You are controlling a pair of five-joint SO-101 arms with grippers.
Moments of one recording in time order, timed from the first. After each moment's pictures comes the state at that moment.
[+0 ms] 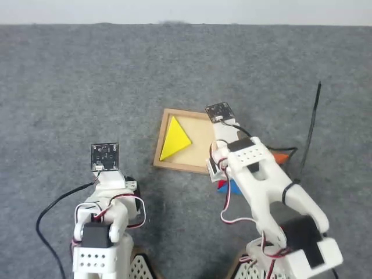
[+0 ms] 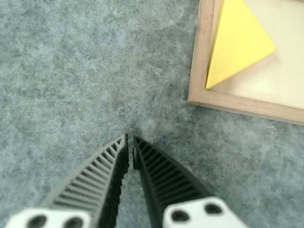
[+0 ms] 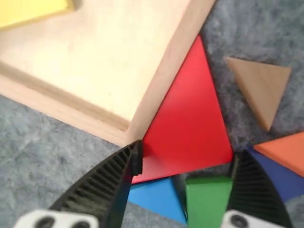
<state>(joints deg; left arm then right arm) -4.2 -103.1 97.2 72.0 11.4 -24.9 -5.9 44.2 51.9 -3.5</state>
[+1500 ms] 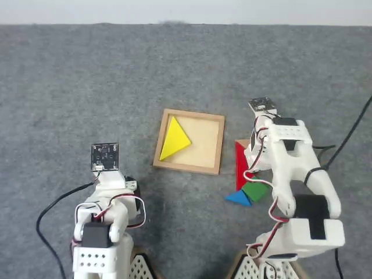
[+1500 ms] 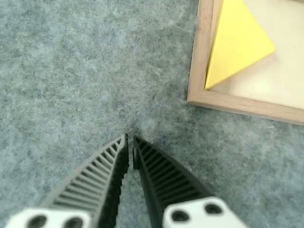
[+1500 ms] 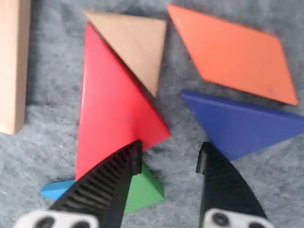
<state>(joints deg) -4.2 -103.1 97.2 72.0 11.4 -3.6 2.0 34.7 63.6 11.3</state>
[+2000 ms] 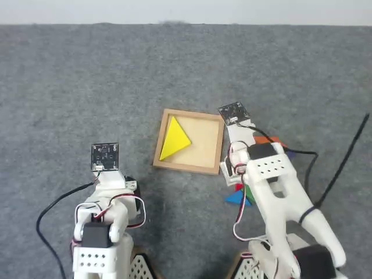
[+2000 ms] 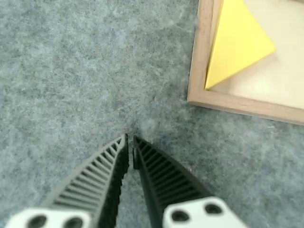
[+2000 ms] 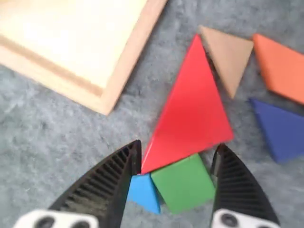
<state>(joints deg) -4.2 -103.1 97.2 72.0 11.4 -18.9 -21.6 50.6 57.4 3.9</state>
